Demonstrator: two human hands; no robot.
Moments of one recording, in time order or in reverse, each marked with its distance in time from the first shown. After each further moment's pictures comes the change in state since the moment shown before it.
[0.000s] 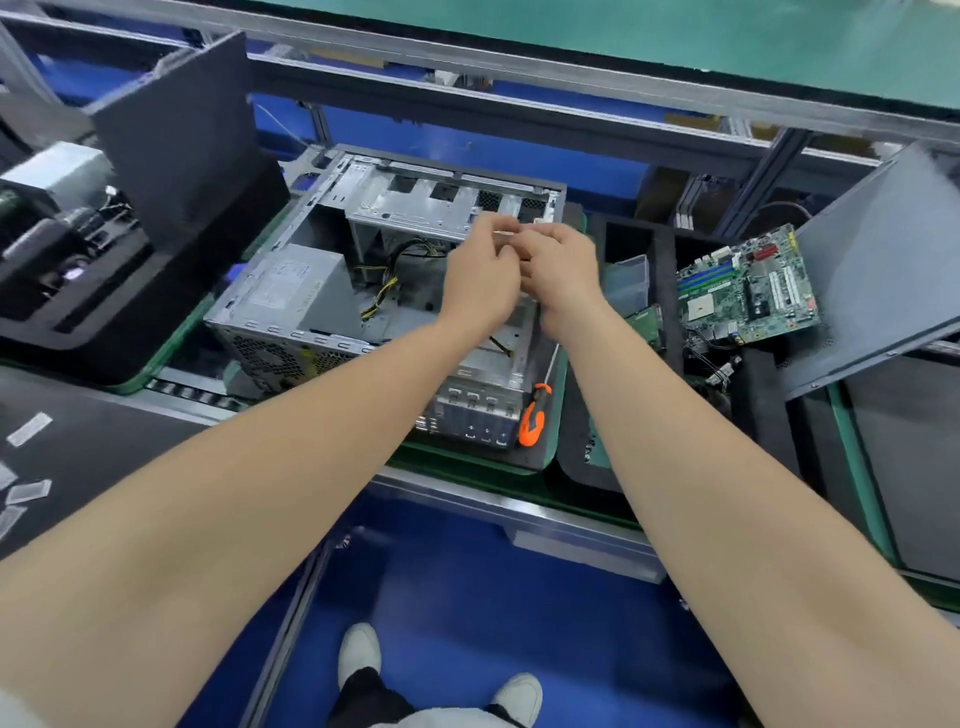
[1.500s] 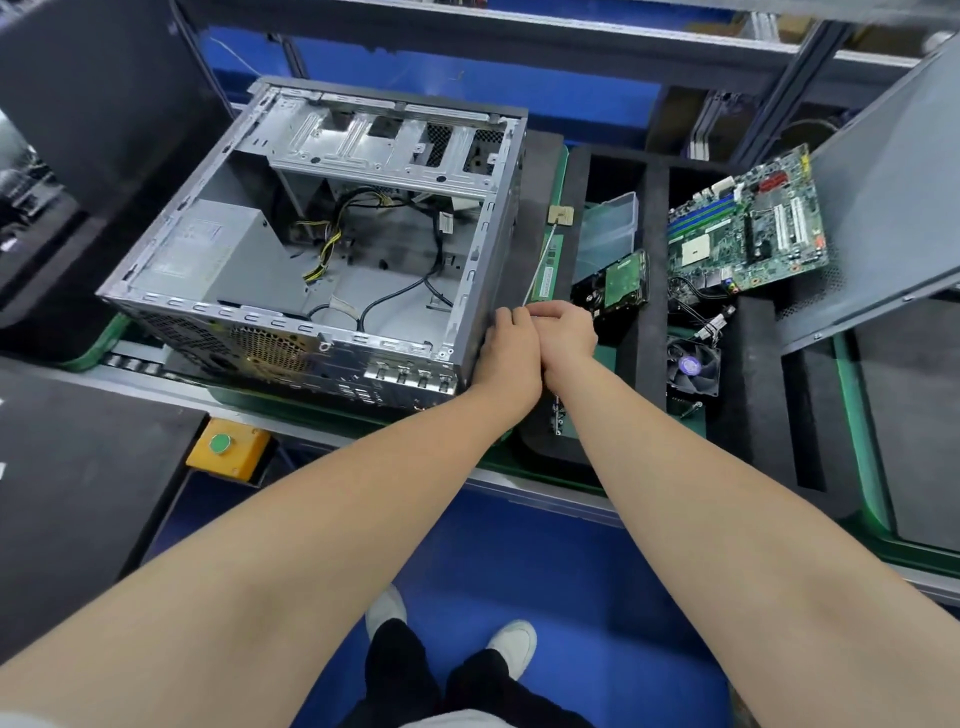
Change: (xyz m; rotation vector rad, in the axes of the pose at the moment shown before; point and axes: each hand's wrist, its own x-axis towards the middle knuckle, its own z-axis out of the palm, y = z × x) left_hand -0.056 -0.086 0.132 0.756 -0.271 -0.148; right_hand 0.017 0.129 -0.097 -0.293 0.160 0.302
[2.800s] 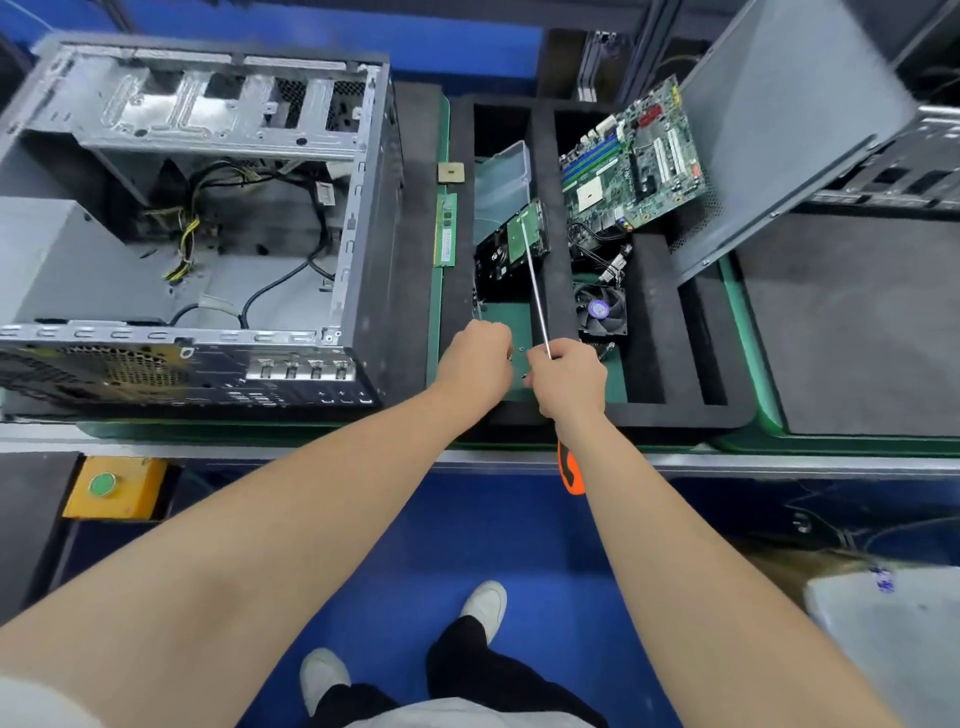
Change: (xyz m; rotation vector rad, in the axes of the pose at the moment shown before) left_hand -0.012 0.025 0.054 0.156 -0.196 0.314; right_hand -0.055 0.073 -0.101 -0.251 0.227 0.001
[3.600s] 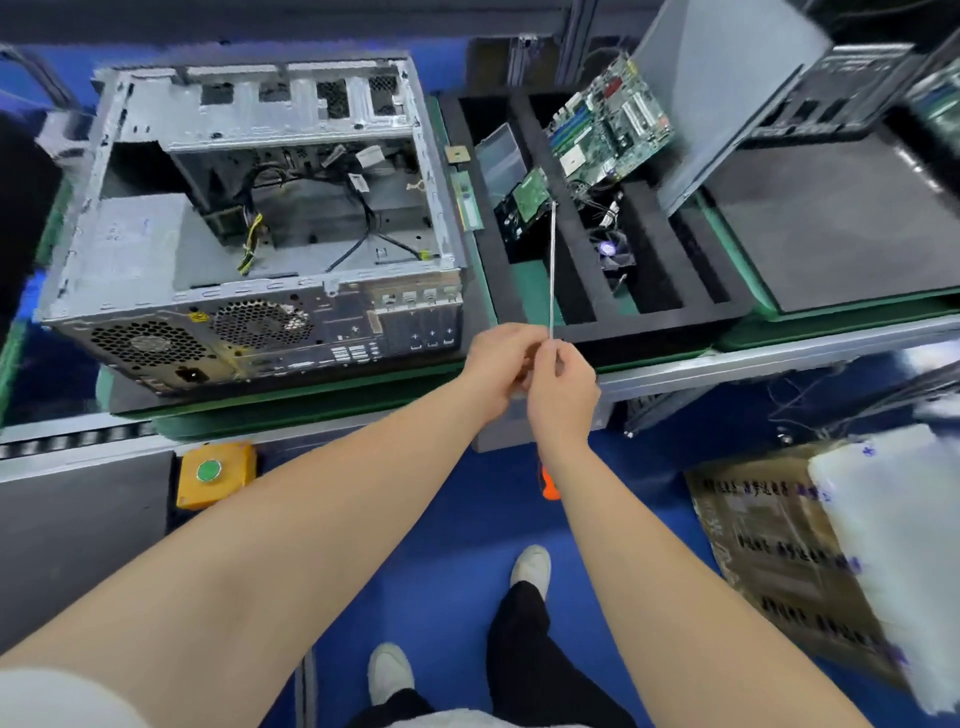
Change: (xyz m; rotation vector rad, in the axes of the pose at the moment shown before) left_hand -0.117 -0.060 -0.027 -1.327 -0.366 -0.297; right_hand -0.171 0.003 0.089 0.280 0.339 -0.069
